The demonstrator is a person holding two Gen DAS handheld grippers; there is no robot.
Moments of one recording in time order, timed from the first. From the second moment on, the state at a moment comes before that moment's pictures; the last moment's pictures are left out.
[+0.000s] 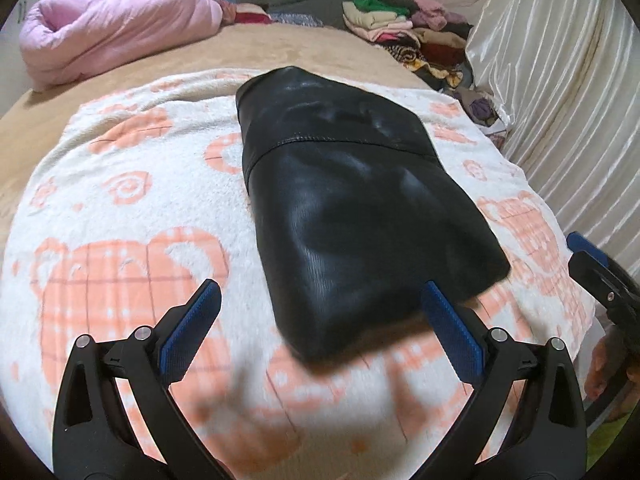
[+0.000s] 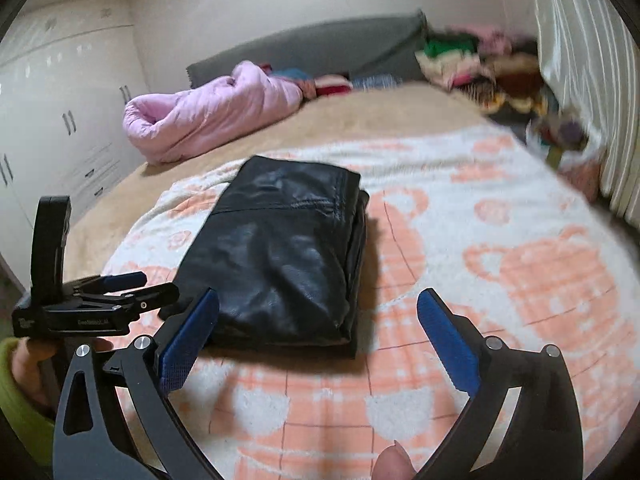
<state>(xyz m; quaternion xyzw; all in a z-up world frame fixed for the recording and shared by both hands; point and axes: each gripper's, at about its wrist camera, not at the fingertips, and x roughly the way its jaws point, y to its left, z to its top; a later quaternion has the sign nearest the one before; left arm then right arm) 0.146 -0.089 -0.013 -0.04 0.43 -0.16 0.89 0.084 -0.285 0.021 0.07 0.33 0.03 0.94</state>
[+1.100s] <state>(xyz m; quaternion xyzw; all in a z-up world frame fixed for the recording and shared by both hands) 0.057 -0.077 -0.039 -0.04 0.42 -0.13 0.90 0.016 -0.257 -0.020 0.05 0.34 -0.01 0.94</state>
